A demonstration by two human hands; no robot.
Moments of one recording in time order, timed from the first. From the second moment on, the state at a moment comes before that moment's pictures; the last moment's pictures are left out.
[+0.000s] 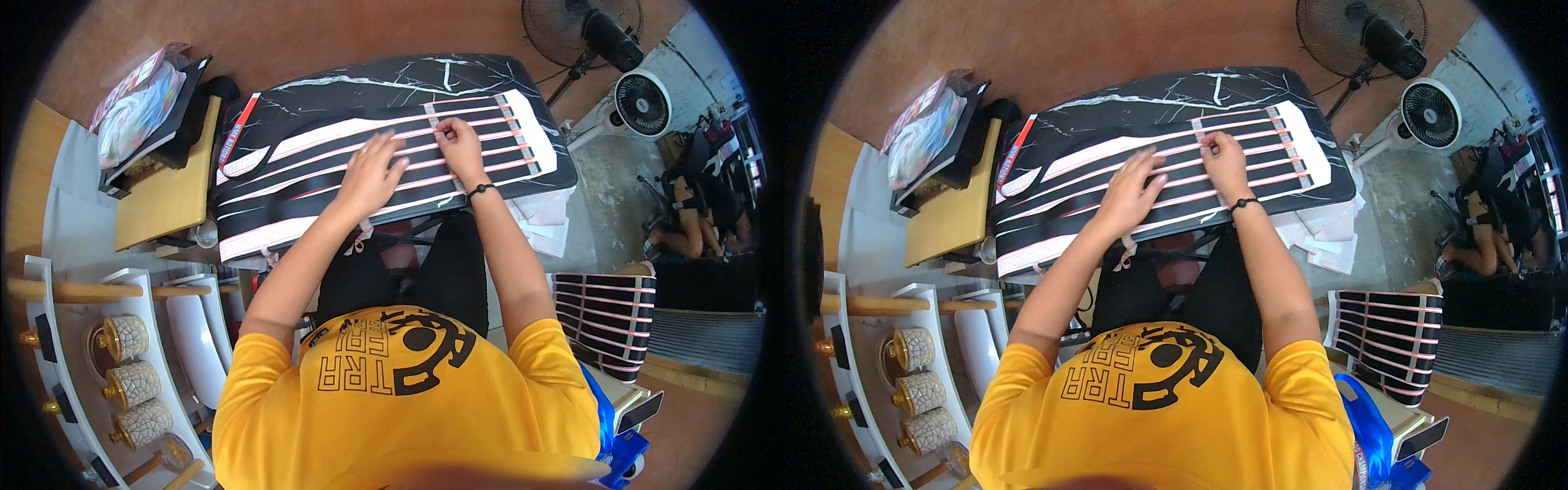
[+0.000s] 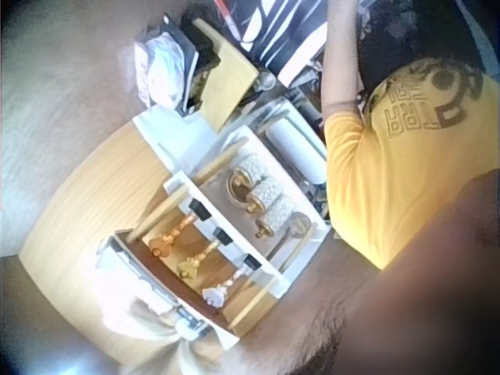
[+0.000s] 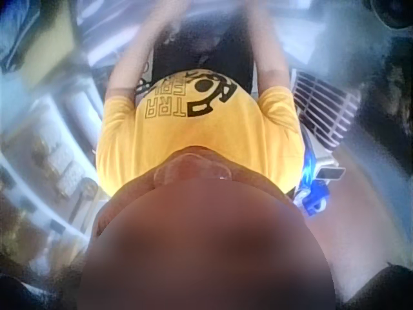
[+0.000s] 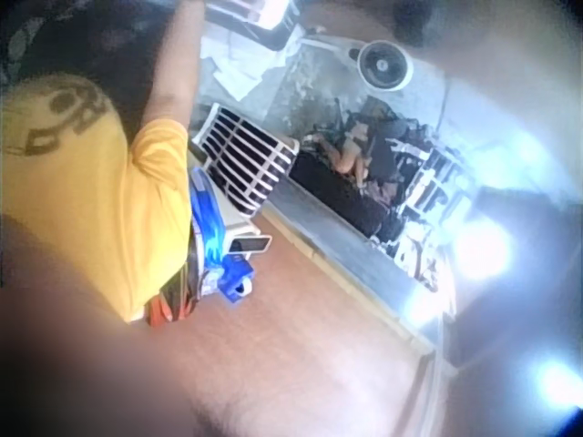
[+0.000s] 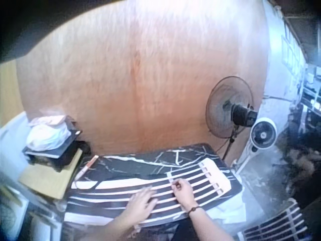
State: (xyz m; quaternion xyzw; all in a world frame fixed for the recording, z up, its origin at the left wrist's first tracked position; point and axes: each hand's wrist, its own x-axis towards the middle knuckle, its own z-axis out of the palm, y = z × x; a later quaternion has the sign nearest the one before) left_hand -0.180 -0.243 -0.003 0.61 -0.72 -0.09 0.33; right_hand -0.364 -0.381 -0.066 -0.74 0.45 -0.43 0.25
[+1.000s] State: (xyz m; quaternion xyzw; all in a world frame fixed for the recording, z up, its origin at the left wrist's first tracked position) left_hand -0.213 -0.344 -0.056 0.71 -0.67 -0.04 0.20; right_hand -0.334 -0.472 -0.026 -0.87 0.46 -0.13 0.13
